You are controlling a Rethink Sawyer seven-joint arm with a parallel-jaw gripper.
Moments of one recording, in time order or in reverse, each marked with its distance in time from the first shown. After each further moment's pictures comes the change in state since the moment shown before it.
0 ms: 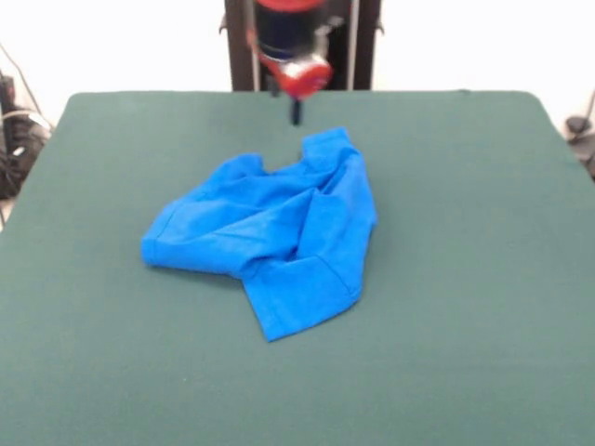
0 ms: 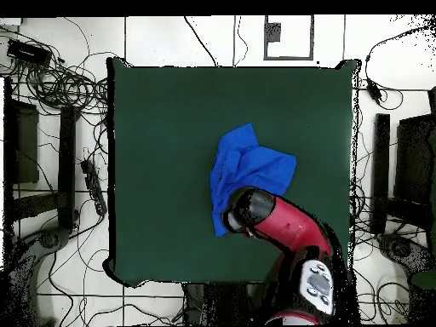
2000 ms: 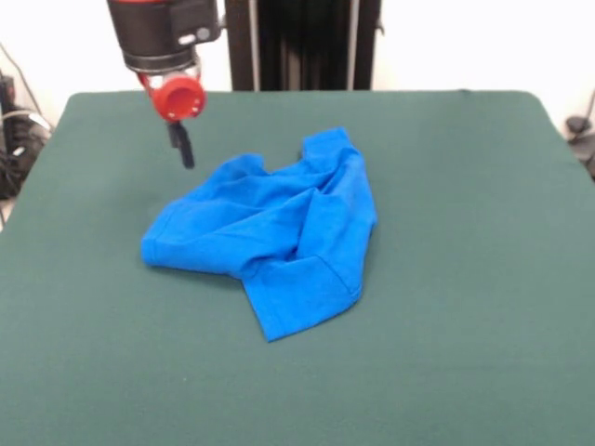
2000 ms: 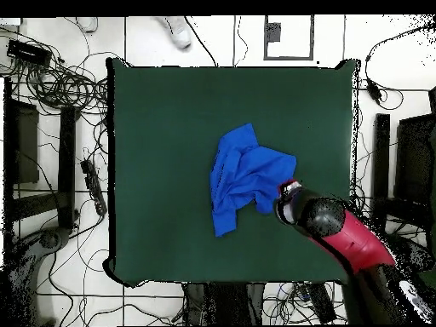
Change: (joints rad) arm -0.473 -0.097 0.363 0.071 -0.171 -0.351 0.000
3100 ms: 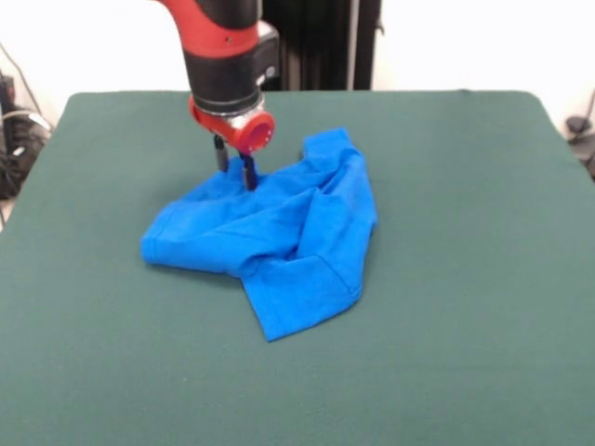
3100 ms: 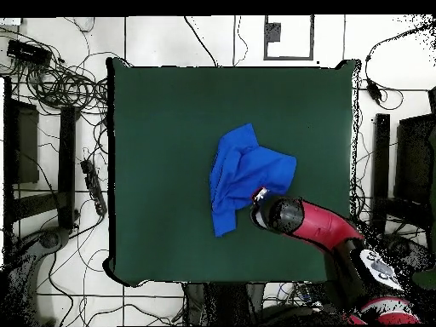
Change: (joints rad) arm 0.068 0.137 0.015 -0.067 -0.260 0.006 0.000
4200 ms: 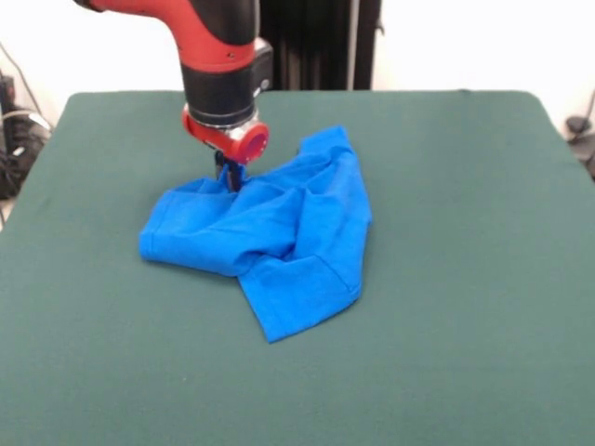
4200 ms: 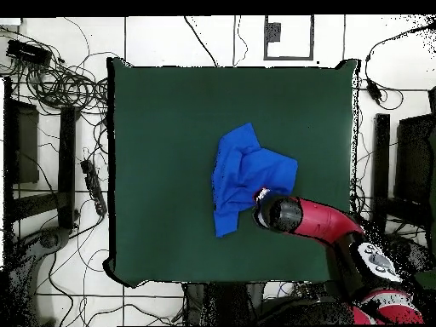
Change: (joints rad) arm -0.005 0.016 0.015 -0.047 -0.094 0.005 0.000
